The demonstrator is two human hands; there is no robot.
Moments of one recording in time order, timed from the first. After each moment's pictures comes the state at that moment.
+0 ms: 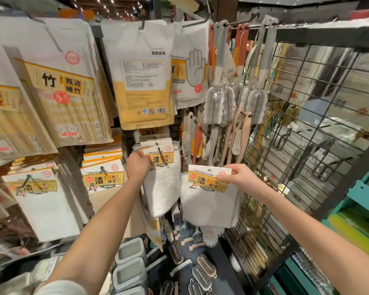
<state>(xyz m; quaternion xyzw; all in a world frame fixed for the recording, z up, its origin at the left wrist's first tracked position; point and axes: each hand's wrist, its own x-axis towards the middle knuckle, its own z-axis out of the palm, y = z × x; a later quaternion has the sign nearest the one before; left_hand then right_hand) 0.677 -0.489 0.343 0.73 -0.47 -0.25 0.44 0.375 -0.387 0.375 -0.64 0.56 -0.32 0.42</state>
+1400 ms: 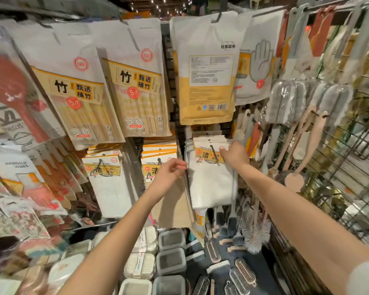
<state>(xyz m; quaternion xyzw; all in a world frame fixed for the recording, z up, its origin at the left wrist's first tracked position) 0.753 -0.395 0.355 0.57 -0.58 -0.38 0.43 0.540 -0.510 0.356 -0.61 0.70 -0.29 0.23</state>
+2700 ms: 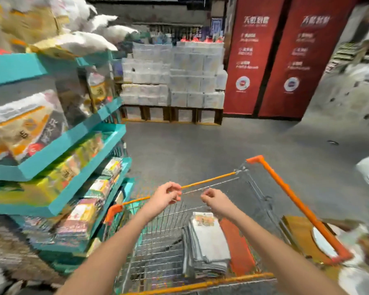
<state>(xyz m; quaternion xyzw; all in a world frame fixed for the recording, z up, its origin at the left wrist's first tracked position) 0.068 0.078 0.293 0.11 -0.79 -0.60 0.00 0.004 0.271 0.297 -0.16 0.89 -0.39 0.17</state>
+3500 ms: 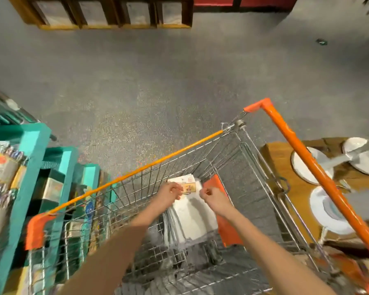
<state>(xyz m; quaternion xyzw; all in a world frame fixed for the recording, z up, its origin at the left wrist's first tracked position) -0.142 0.123 0.040 0.18 -0.77 -0.56 -0.25 -0.156 0.304 0.084 0.06 0.87 -0.37 0.33</state>
